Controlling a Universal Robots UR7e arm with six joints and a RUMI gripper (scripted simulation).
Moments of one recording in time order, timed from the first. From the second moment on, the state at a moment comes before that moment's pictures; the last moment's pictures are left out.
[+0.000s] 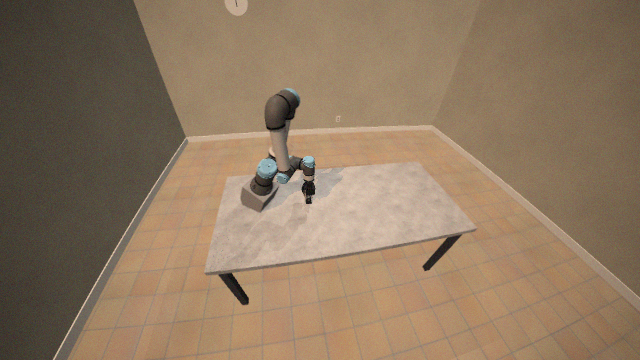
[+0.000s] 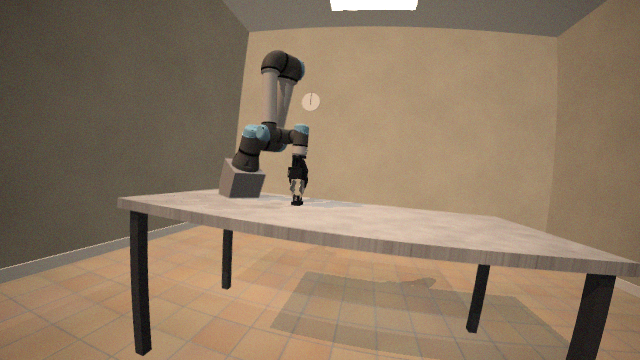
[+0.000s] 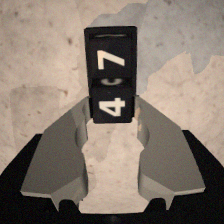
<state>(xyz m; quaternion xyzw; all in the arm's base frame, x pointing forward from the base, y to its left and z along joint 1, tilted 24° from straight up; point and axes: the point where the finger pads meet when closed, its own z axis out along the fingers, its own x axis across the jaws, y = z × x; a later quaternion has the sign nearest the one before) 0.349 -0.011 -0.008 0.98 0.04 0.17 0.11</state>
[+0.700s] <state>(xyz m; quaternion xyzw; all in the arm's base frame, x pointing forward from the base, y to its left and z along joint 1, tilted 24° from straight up) 0.338 -0.004 0.023 0.98 0.04 0.17 0.11</state>
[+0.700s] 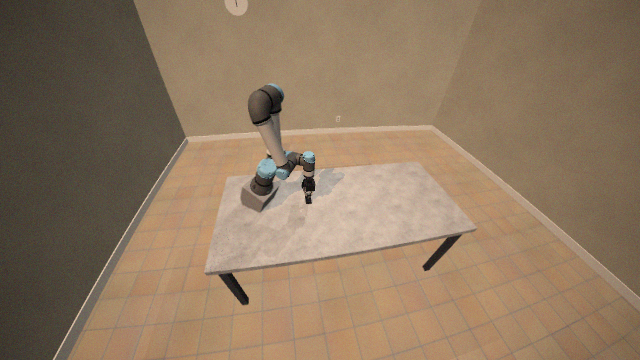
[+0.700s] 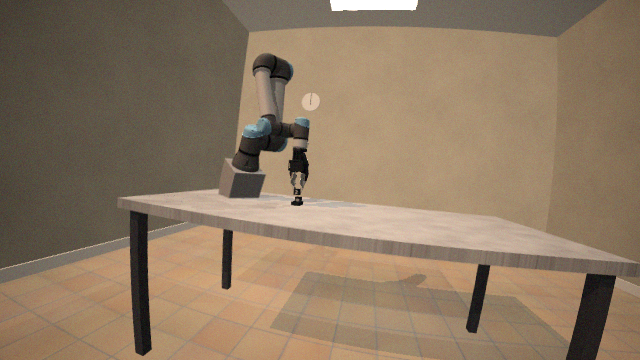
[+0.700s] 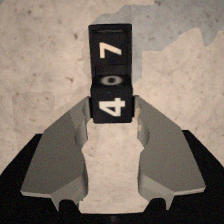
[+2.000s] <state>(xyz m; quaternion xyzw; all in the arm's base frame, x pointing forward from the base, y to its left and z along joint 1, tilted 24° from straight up) 0.318 0.007 0.075 0.98 0.04 0.17 0.11</state>
